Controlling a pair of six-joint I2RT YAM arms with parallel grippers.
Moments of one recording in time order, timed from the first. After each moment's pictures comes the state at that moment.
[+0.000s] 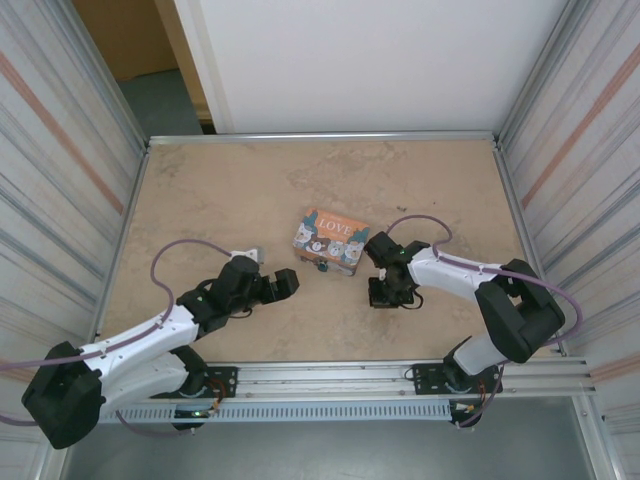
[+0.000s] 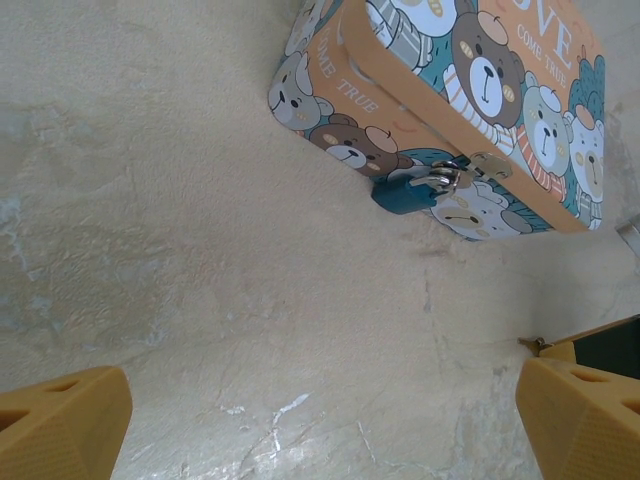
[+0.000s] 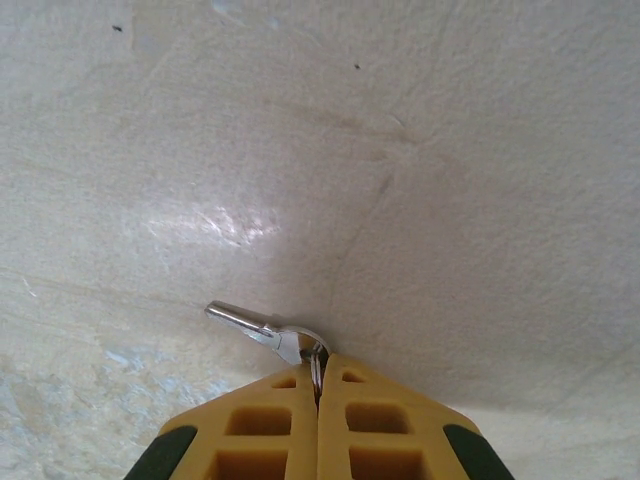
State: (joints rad) left arm -0.74 0.96 0.41 -0.16 -0.01 -0.87; right arm 0.66 1.50 0.77 -0.72 -0.11 0.62
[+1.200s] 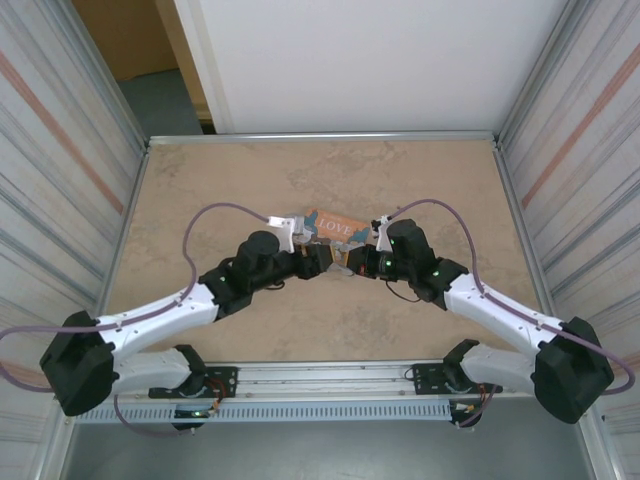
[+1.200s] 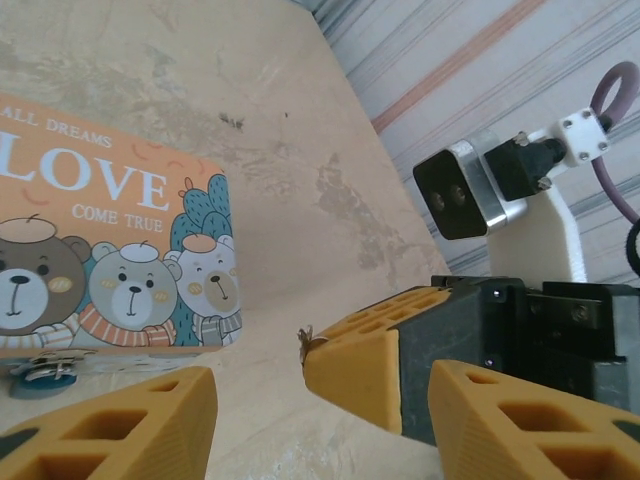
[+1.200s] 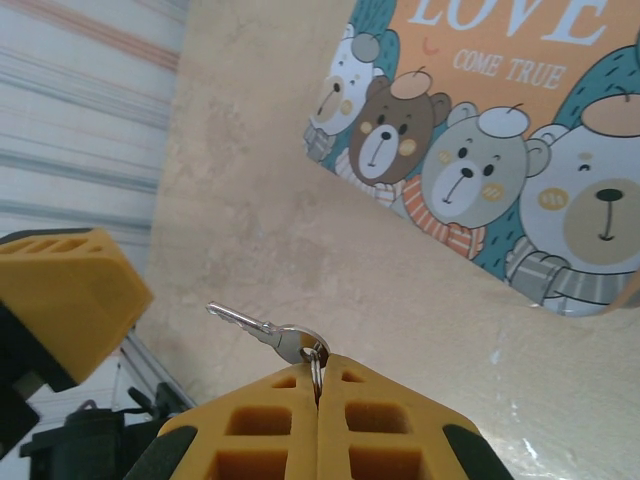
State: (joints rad) left arm -0.87 1.17 0.67 0.16 0.09 -0.74; right arm 0.67 1.11 0.64 -0.11 -0.33 0.87
